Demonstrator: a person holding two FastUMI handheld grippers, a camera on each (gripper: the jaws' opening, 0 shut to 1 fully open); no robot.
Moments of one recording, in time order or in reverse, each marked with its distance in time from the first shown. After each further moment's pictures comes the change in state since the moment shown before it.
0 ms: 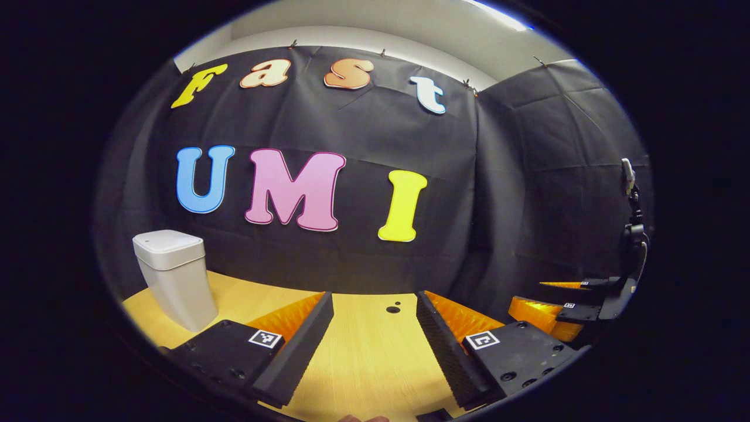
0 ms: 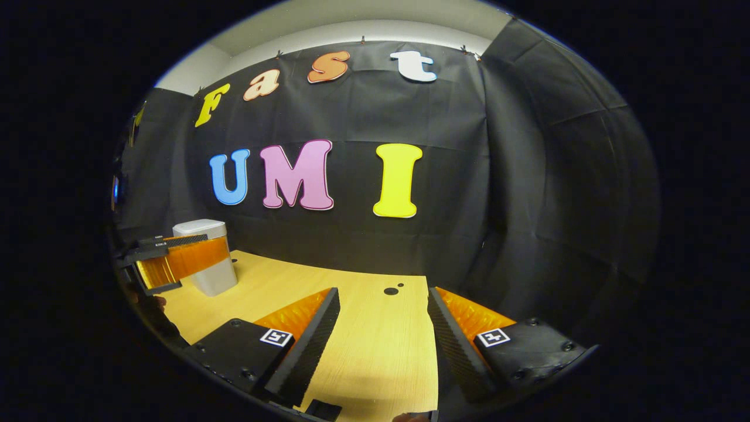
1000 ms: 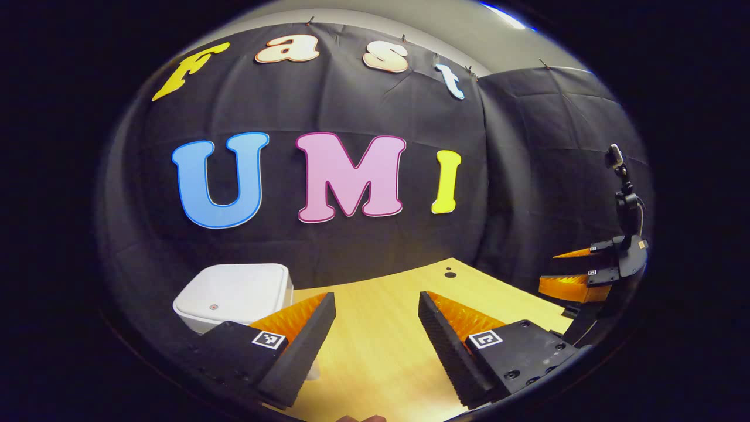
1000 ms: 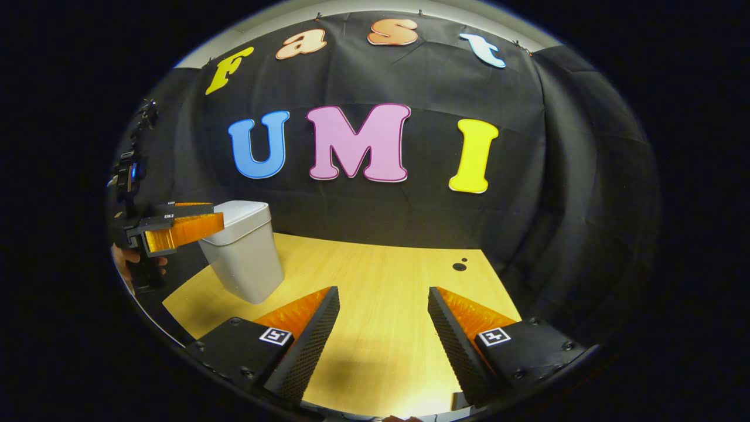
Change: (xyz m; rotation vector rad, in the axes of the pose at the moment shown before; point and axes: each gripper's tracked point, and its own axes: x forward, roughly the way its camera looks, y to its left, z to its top) left arm -0.024 0.329 0.036 0.103 0.165 -0.181; right arm 0.040 0.278 -0.016 -0.038 0.170 -0.022
